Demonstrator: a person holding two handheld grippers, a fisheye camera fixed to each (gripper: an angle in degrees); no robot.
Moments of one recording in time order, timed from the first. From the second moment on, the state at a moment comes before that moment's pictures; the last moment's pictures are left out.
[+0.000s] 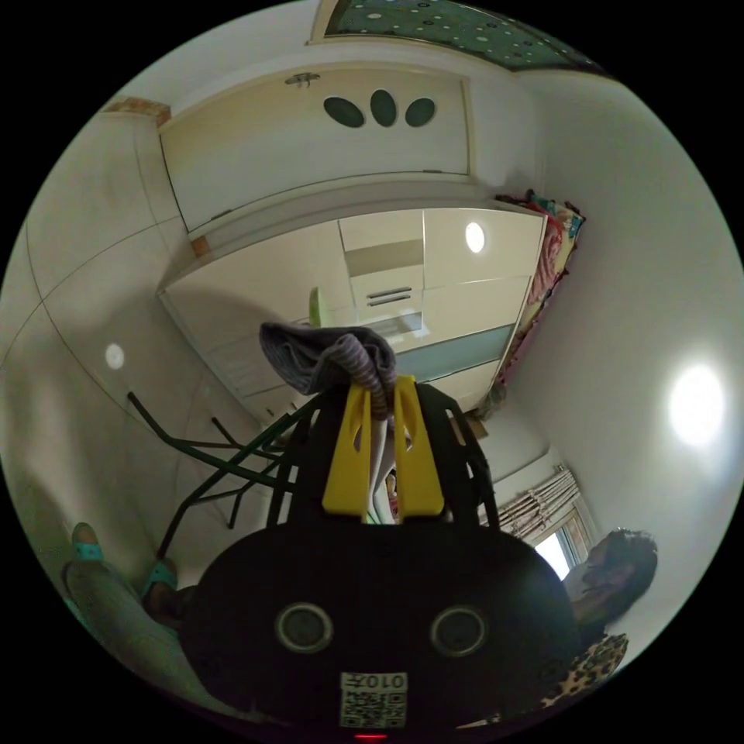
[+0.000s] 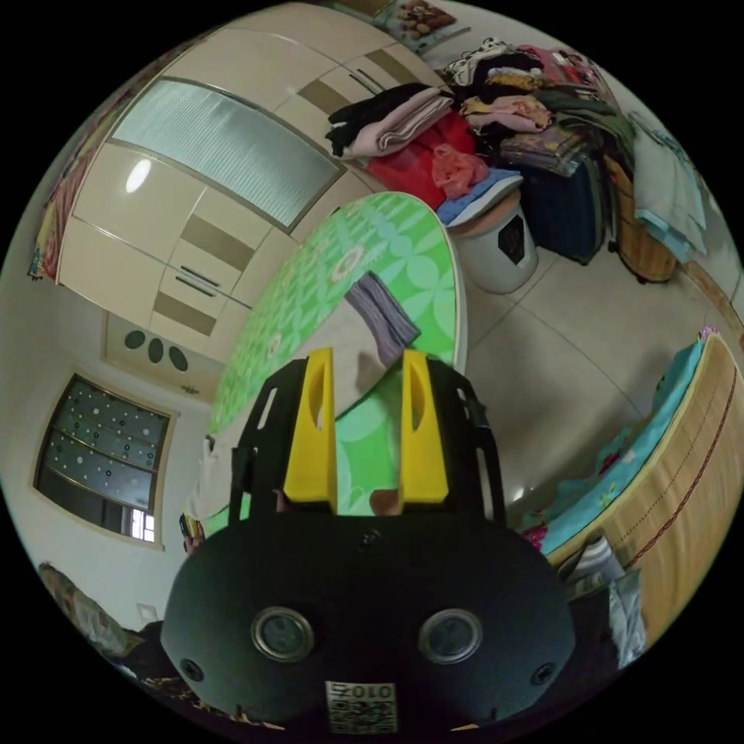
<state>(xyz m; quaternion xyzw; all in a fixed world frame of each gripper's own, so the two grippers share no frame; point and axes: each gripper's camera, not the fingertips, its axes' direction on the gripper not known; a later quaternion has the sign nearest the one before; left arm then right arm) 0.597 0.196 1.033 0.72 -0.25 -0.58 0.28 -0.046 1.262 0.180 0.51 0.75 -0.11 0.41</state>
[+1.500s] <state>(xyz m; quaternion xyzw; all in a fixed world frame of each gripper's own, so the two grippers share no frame) 0.607 0.214 1.026 0.75 -0.17 -0.55 0.33 0.298 0.887 0.472 0.03 0.91 -0.01 0.41</state>
